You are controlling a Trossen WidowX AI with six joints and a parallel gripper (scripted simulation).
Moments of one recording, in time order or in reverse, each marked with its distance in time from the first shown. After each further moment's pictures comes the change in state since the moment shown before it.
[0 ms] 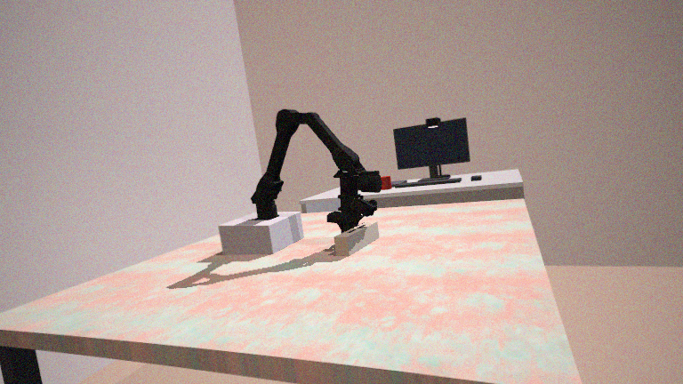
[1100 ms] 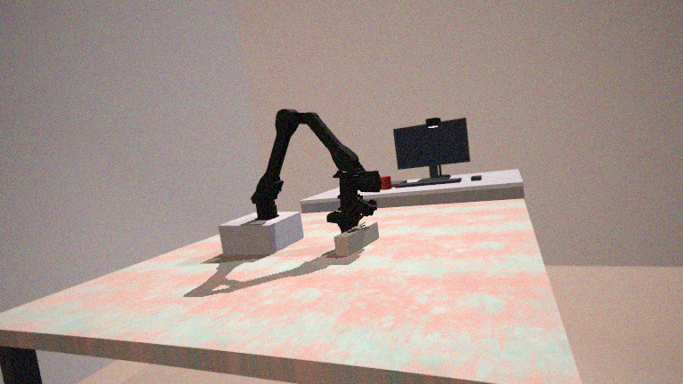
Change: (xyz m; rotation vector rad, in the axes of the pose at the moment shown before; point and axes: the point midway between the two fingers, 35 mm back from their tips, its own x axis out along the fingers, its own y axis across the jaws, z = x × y) arm 0.001 0.000 -0.001 0.000 -0.005 0.001
